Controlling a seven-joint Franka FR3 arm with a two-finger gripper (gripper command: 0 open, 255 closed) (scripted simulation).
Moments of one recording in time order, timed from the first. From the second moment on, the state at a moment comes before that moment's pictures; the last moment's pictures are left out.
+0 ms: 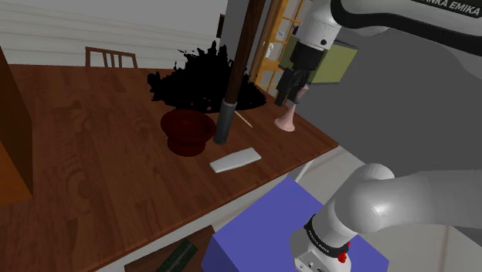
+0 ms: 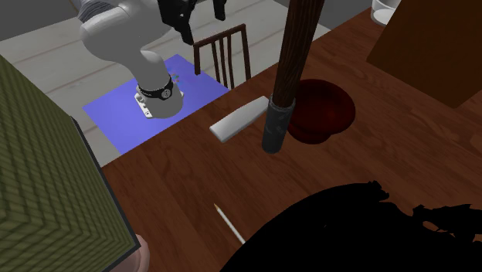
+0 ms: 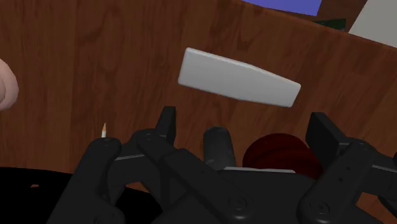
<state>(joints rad) -0.02 -0.76 0.05 -2.33 0.07 1.57 -0.11</state>
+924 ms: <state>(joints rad) 0.22 -0.59 -0.05 -2.59 -0.02 2.00 -0.80</state>
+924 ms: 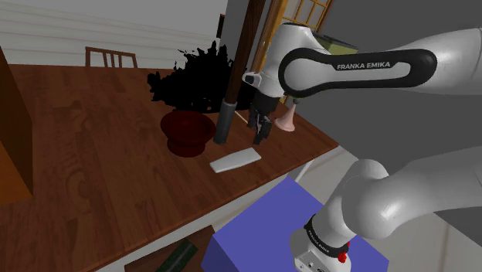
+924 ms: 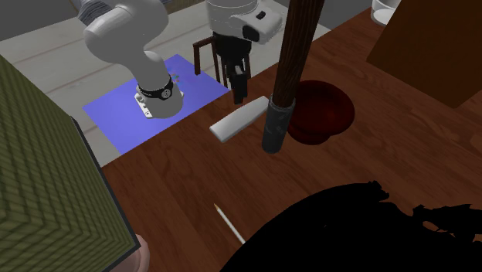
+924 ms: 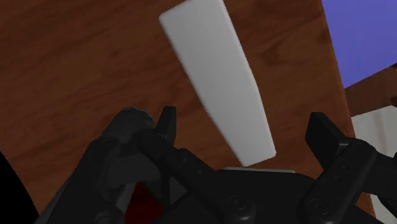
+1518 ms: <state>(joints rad) 0.33 -0.42 -0.10 -2.71 -0.07 2.29 -1.17</state>
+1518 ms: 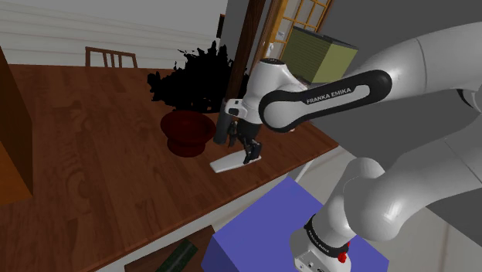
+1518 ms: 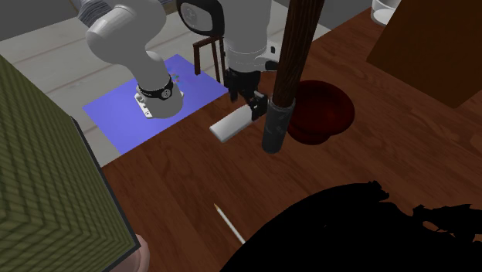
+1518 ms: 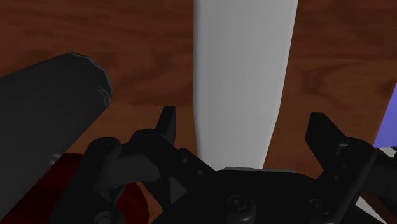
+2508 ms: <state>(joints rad) 0.34 -0.35 -0.11 -2.74 -0.07 2.39 -1.18</state>
